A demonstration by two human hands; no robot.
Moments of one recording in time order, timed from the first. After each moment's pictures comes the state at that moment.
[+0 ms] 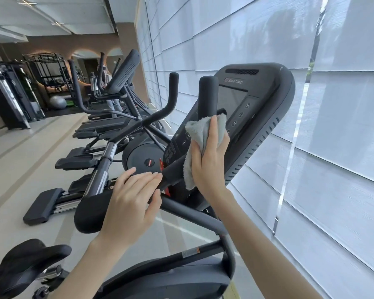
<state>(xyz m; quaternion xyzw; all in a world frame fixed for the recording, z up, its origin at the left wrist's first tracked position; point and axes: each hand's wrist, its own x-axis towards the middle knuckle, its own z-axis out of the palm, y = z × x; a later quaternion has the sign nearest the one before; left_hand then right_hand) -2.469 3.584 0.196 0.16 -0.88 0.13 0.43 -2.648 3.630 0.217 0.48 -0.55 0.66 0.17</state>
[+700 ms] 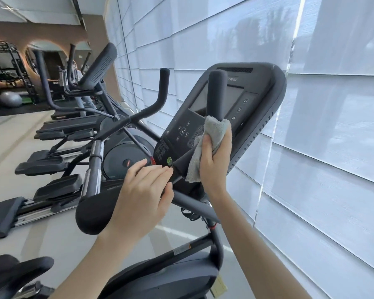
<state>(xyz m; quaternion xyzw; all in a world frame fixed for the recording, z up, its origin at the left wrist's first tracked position) -2.458 3.576 0.205 0.11 -0.90 0.09 0.41 -2.627 3.619 0.206 0.36 -0.51 0.77 0.15</state>
